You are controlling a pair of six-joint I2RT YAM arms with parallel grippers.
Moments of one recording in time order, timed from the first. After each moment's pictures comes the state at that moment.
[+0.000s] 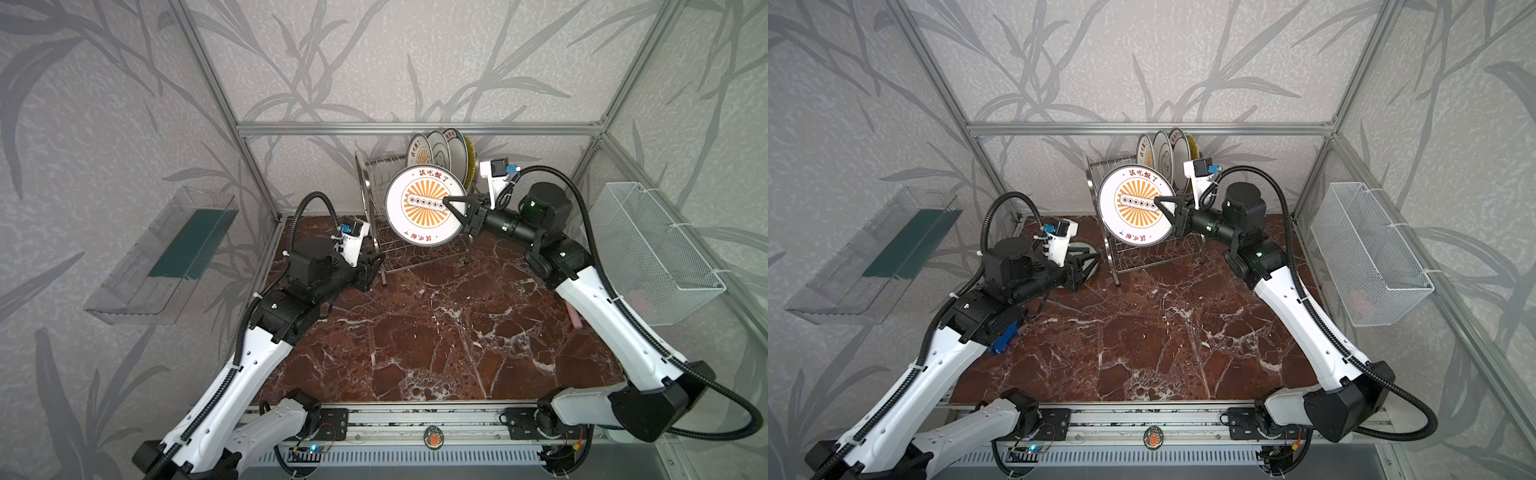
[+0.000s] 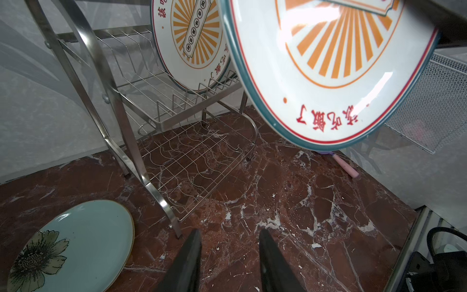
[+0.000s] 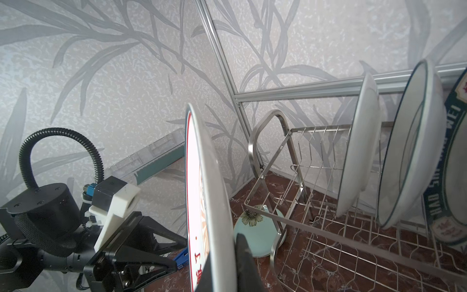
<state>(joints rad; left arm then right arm) -0.46 0.97 1.15 -0.49 0.19 -0.09 0.48 1.39 1.56 -0.14 -0.52 0.37</state>
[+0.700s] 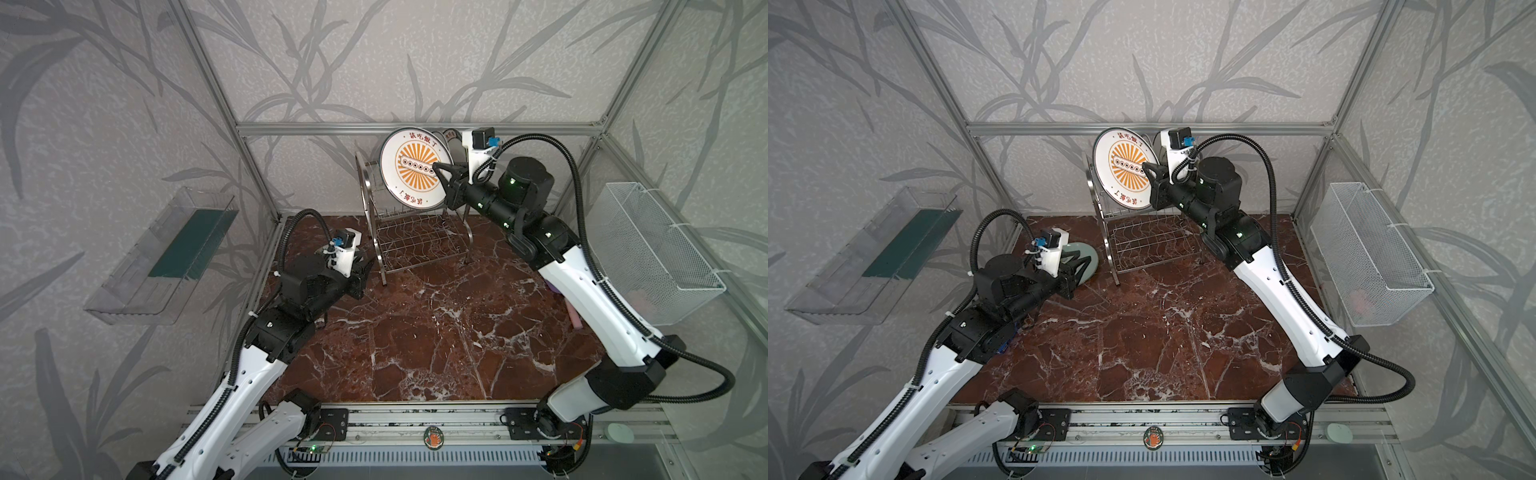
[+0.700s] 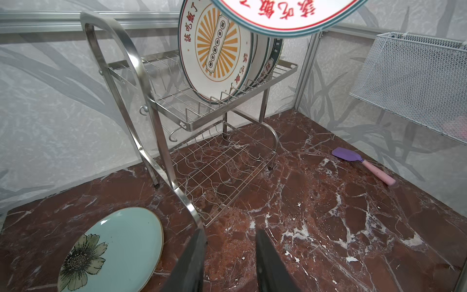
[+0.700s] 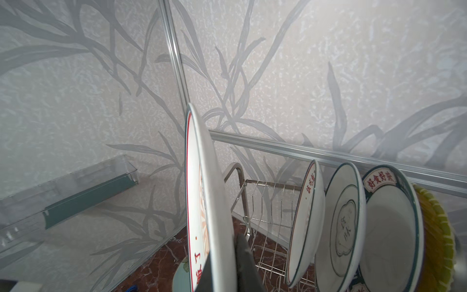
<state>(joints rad) -0.46 0.86 1.00 -0.37 0.09 -0.02 0.63 1.59 1.90 -0.24 -0.05 0.14</state>
